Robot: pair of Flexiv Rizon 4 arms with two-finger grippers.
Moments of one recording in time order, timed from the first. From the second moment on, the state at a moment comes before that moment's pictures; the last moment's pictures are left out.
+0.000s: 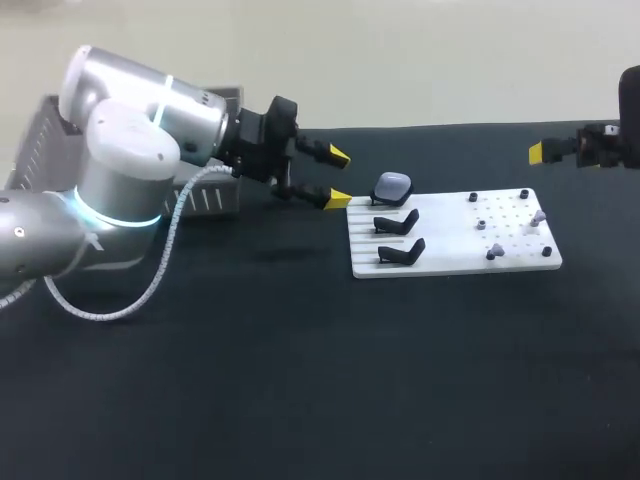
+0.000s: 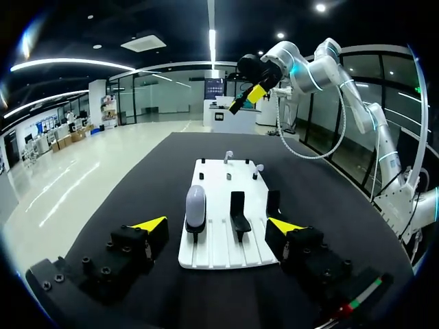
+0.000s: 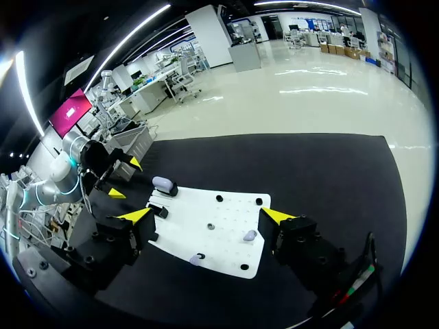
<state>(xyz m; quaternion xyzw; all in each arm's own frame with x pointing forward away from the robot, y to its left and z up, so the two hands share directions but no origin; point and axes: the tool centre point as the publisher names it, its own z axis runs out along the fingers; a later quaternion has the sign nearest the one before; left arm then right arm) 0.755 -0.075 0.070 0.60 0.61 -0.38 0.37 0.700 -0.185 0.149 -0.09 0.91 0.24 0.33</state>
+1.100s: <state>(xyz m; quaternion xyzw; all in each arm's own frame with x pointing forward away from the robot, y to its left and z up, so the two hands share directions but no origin) 0.770 -0.107 0.035 0.58 0.61 -0.40 0.36 0.700 -0.185 0.149 -0.09 0.91 0.24 0.33</state>
